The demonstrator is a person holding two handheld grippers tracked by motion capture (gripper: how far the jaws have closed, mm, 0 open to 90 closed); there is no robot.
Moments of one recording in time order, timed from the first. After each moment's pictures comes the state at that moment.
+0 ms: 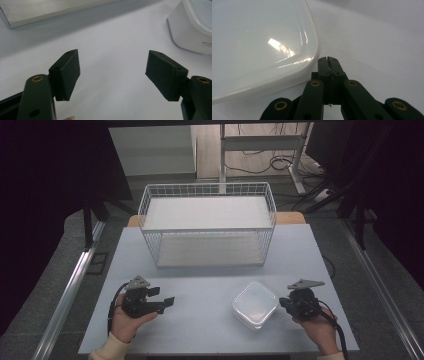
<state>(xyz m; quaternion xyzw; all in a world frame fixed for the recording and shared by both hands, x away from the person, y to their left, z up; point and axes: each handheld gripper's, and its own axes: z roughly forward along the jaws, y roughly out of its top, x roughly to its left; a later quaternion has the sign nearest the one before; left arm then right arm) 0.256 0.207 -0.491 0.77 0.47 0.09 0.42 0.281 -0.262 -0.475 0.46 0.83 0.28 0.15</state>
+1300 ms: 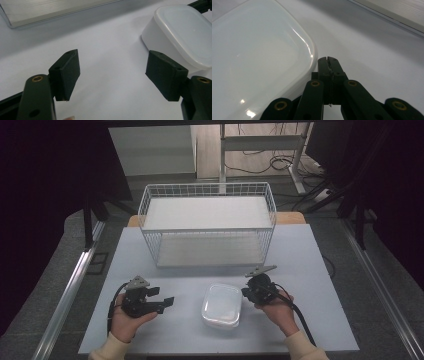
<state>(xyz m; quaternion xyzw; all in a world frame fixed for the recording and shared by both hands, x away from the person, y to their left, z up) 0.256 0.208 -0.492 0.77 0.47 0.09 0.42 0.320 -0.162 -0.479 0.39 0.86 0.30 0.11</state>
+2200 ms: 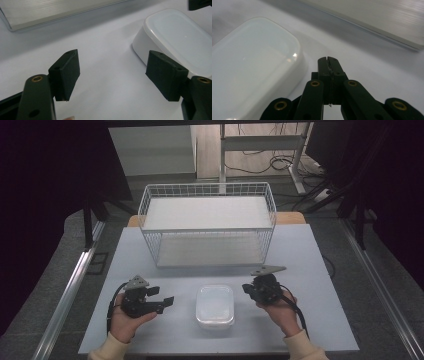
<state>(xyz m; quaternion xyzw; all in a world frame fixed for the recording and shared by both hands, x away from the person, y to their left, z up) 0.255 0.209 -0.489 0.77 0.47 0.09 0.43 0.310 -0.172 -0.464 0.40 0.84 0.35 0.12</state>
